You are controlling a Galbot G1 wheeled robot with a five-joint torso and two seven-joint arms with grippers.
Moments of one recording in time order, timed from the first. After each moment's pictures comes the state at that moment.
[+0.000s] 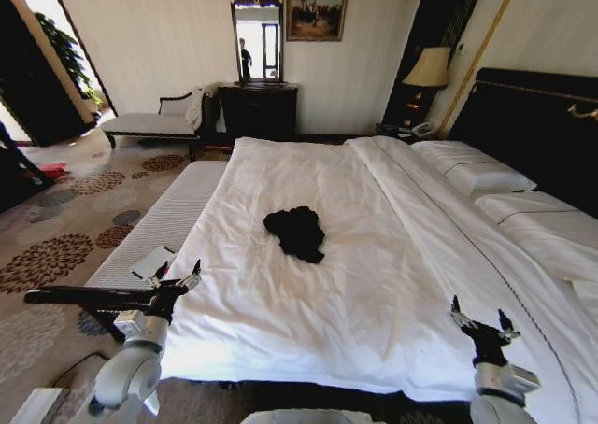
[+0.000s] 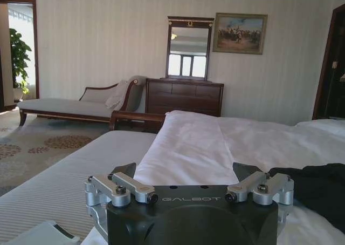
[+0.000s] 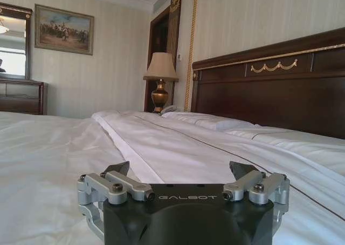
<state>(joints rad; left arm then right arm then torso) 1.63 -1.07 -0.67 -2.14 -0.58 0.03 -0.19 -1.71 1.33 1.00 1.86 0.39 0.24 0.12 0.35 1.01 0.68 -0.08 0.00</state>
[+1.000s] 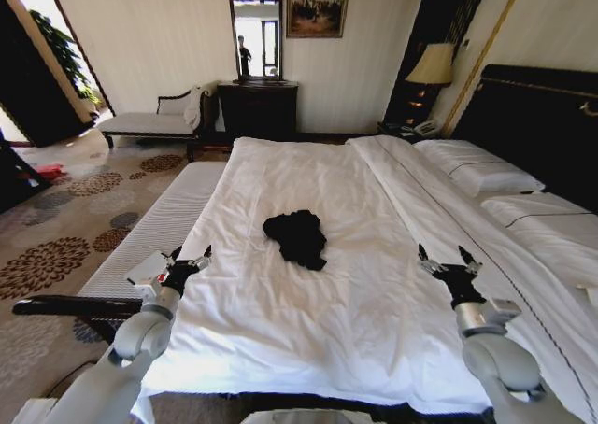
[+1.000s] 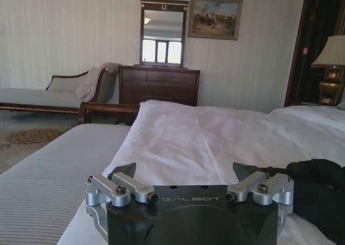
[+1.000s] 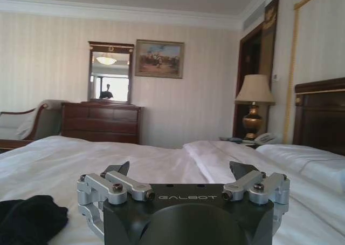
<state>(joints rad) 1.28 -0.88 -0.47 -1.97 -0.74 0.15 -0.23 -1.50 0.93 0.78 2.06 0.62 -0.05 0.17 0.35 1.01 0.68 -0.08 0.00</state>
